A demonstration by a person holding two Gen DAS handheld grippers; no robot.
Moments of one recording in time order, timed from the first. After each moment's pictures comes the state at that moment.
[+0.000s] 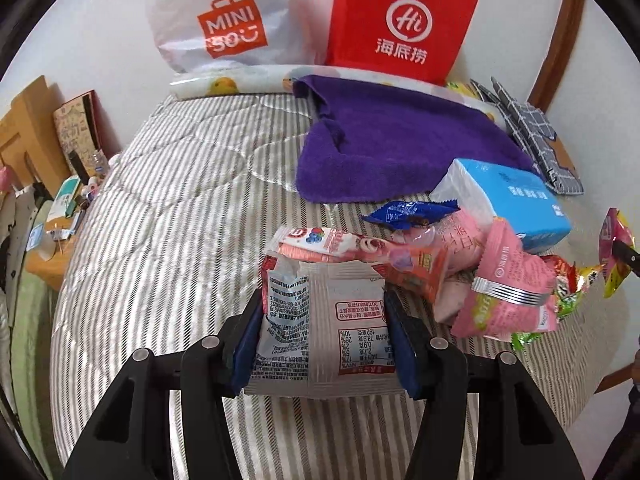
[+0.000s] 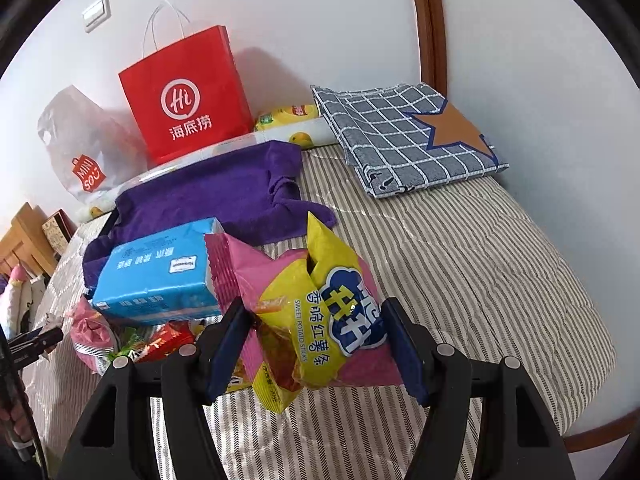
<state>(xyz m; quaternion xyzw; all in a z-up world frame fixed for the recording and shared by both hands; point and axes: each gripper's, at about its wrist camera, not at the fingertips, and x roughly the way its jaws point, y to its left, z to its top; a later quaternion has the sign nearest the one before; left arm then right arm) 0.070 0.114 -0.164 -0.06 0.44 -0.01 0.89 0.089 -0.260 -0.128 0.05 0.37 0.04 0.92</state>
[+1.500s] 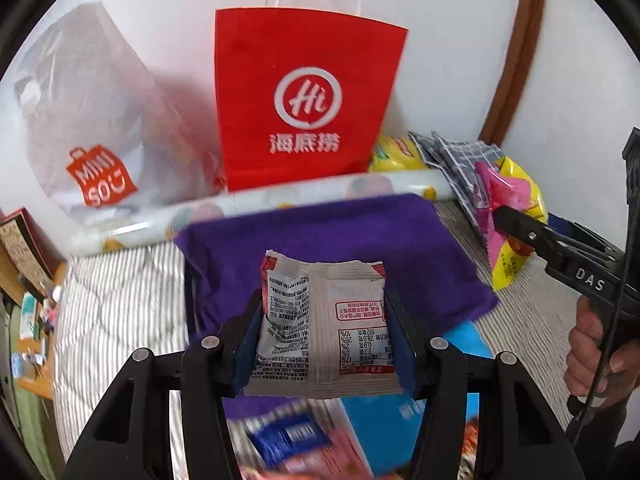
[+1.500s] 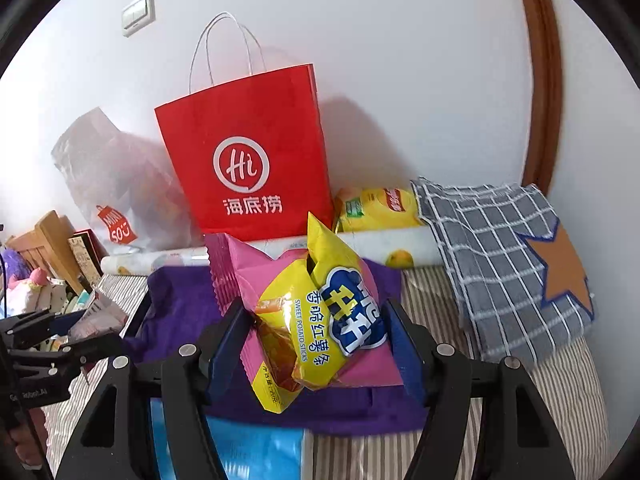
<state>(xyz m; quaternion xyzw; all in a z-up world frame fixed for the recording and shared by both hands) 0.230 0.032 -0.069 -0.02 0.40 -0.09 0.91 0.253 -0.175 -0.067 0.01 0.32 0.14 0.94</state>
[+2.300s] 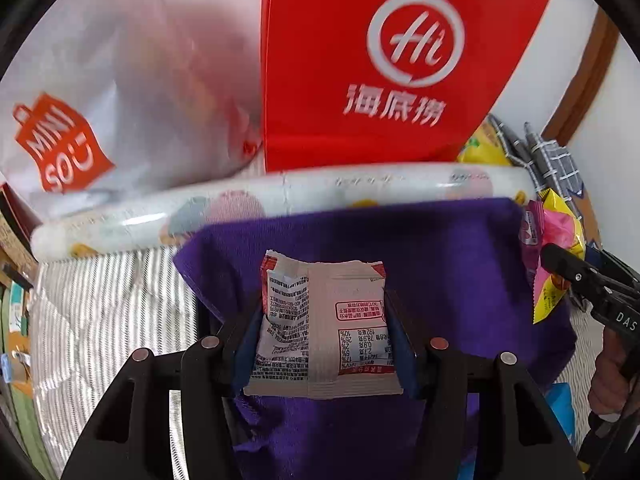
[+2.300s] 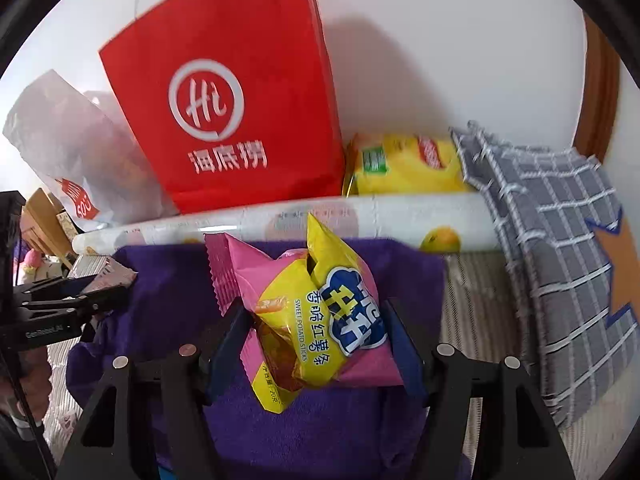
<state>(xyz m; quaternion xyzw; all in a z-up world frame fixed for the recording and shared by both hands) 0.333 0.075 -0.138 -0.05 0.47 -0.06 0.88 0.350 -0.164 -0.134 0.01 0.40 0.17 0.90</state>
